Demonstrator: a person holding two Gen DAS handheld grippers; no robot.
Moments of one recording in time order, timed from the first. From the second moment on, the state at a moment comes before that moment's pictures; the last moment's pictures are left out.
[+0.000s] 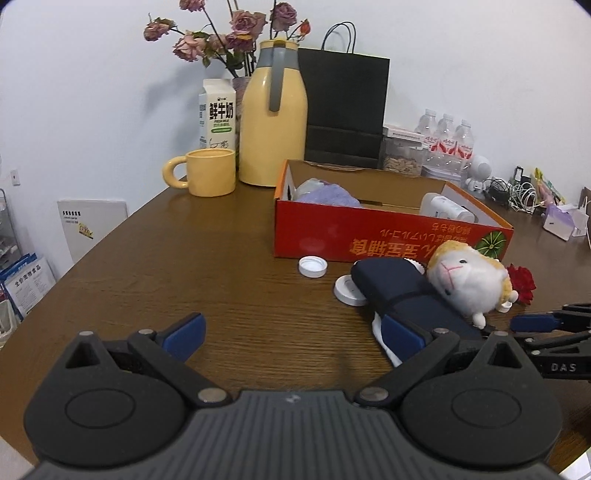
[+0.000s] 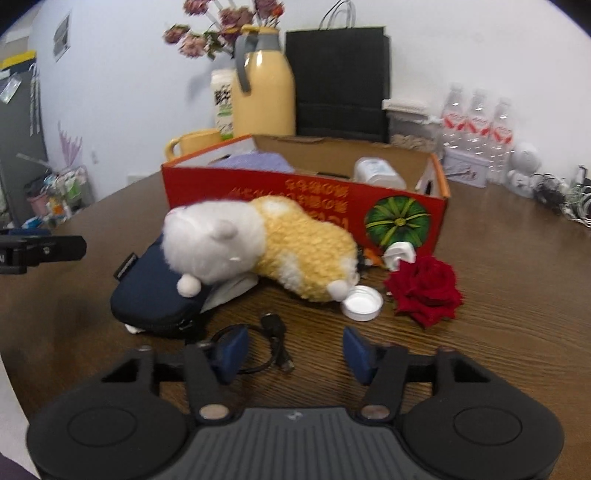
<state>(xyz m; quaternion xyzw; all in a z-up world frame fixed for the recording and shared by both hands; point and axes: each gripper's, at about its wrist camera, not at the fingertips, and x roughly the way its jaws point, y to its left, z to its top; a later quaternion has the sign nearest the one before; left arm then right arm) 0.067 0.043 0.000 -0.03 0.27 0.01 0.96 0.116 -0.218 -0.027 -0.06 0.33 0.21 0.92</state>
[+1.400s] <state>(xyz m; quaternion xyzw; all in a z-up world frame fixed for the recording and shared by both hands) 0.115 -0.060 -0.029 0.02 0.30 -0.05 0.95 0.091 -0.244 -0.025 0.04 0.20 0.16 0.97</state>
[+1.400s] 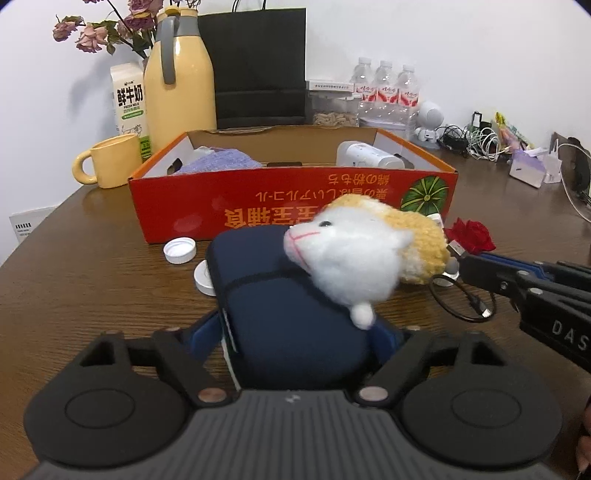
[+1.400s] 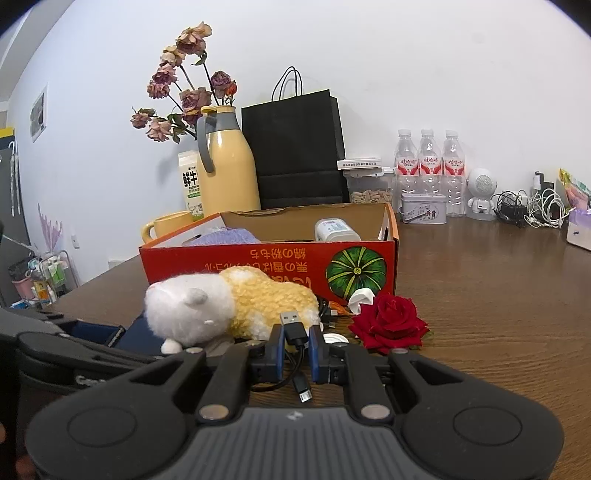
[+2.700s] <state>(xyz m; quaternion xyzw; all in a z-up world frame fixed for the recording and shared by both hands) 0.105 0.013 -0.028 -0.05 0.30 0.00 0.95 0.091 -0.248 -0.026 0.05 0.20 0.15 0.97</state>
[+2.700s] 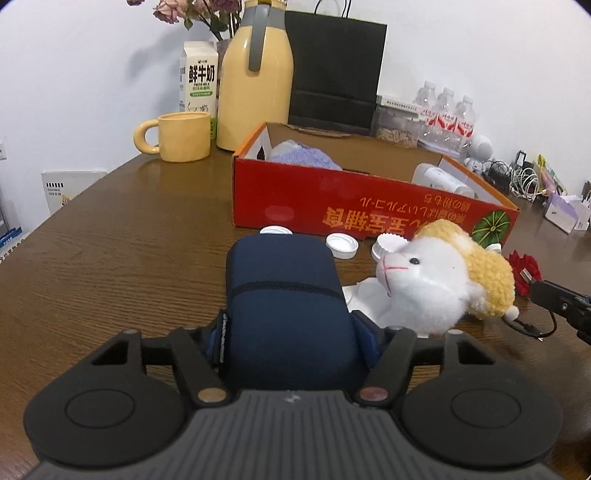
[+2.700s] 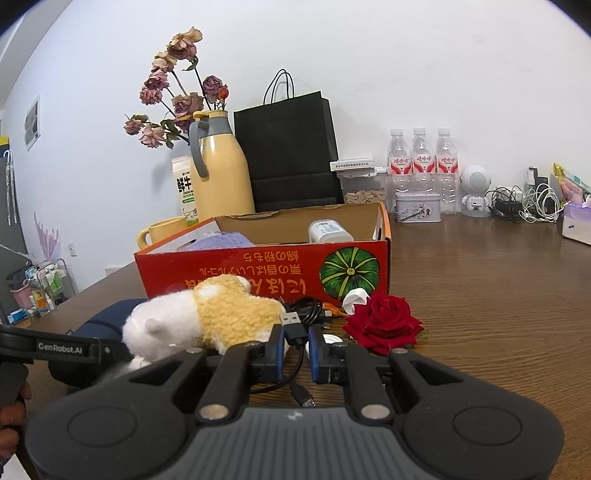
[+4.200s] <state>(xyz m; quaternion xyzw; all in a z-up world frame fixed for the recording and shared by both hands) 0.231 -0.006 0.059 -0.04 0.19 -0.04 0.98 0.229 -0.189 0.062 0.05 0.10 0.17 0.98</state>
